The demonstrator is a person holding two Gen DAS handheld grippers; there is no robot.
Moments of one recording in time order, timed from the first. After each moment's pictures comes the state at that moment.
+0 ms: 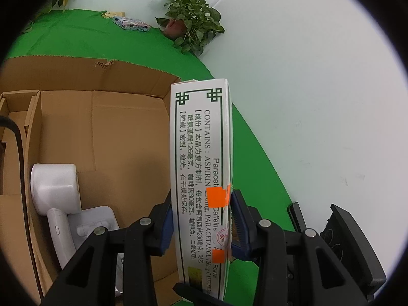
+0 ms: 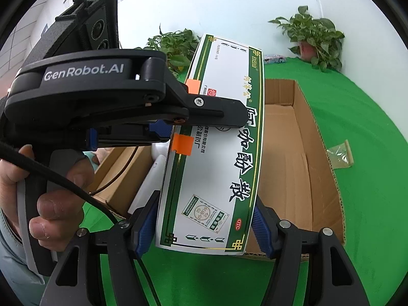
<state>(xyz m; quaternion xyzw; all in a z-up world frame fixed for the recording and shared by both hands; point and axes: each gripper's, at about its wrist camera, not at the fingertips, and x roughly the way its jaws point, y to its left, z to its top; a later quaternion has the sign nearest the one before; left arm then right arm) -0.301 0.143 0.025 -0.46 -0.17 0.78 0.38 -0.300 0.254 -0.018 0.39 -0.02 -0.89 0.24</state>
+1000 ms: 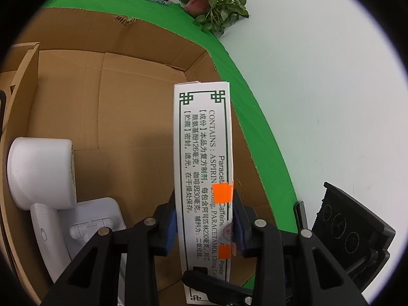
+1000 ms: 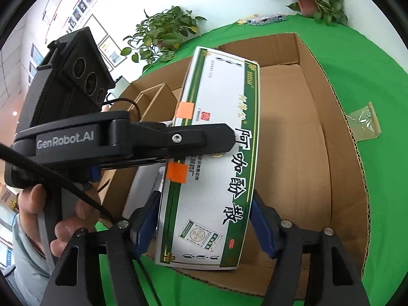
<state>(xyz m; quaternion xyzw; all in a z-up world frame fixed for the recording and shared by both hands) -0.340 0.153 -0.023 -0.52 -0.19 0.75 0.36 -0.356 0.277 -0.065 0.47 -0.09 -0.84 0.26</state>
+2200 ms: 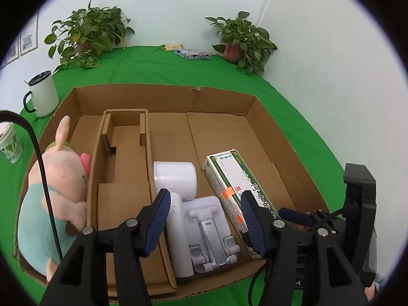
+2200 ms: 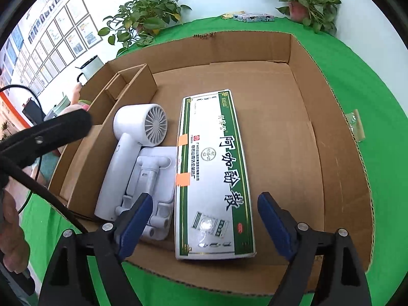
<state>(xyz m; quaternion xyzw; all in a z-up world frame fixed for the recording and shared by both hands) -0.281 0.073 0.040 -0.41 -0.06 0.89 0.20 -0.358 0.230 -0.070 0.49 -0.01 -0.85 0.18</state>
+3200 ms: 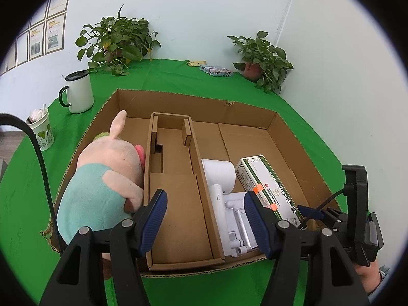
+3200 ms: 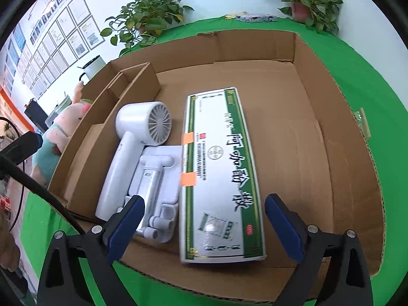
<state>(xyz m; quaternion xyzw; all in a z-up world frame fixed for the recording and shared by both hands) -0.237 0.012 0.049 -0.37 -0.07 0.91 0.15 -0.353 0.220 -0.074 0.49 -0.01 -0.85 0.18</state>
